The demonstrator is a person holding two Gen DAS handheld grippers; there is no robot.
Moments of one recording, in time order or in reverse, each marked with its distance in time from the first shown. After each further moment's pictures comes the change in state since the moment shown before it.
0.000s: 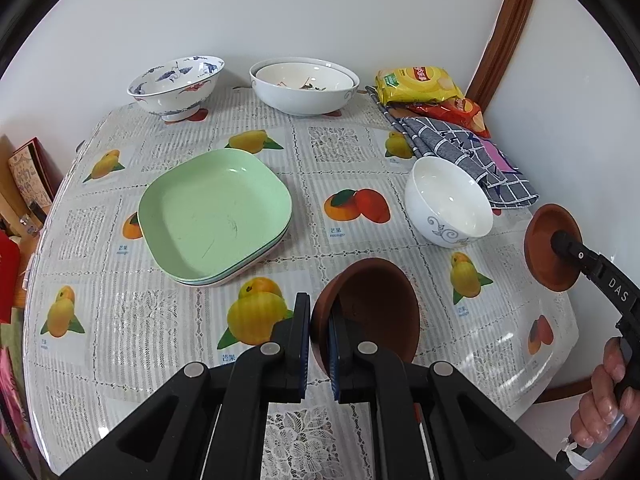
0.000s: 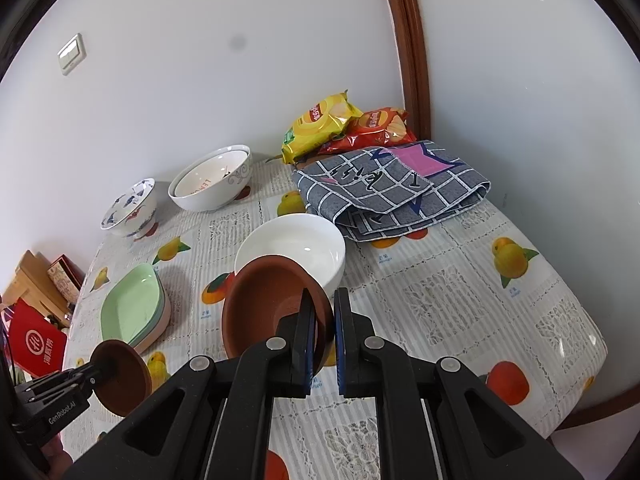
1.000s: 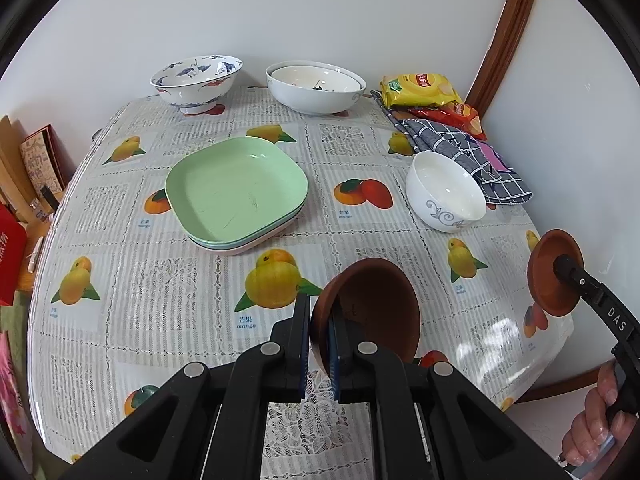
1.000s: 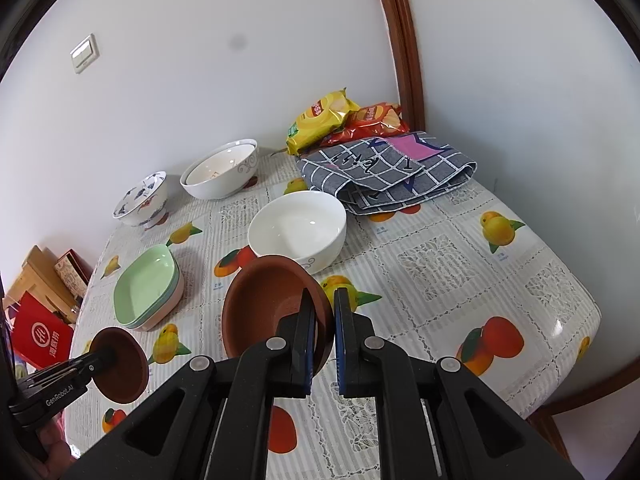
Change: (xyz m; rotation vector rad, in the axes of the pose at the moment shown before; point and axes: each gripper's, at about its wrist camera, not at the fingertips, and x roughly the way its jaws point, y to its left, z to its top) left arm -0.027 0.011 -0.031 -0.025 -0.029 -0.001; right arm -0.038 0.002 -0.041 0.013 -0.010 0.010
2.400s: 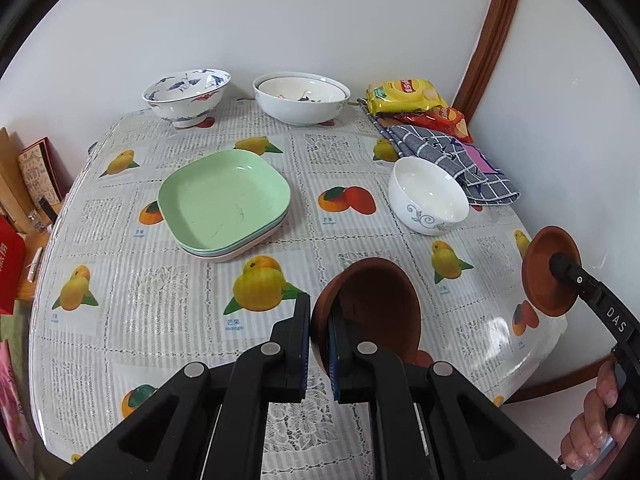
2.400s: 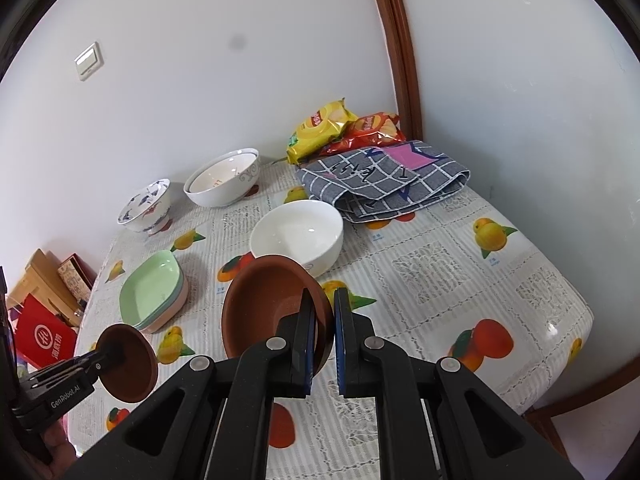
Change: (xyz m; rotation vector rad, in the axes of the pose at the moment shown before) left arm -0.015 -0.011 -0.003 0.016 -0.035 -0.010; right arm -0.018 0.001 -0.001 -0.009 -0.025 0.003
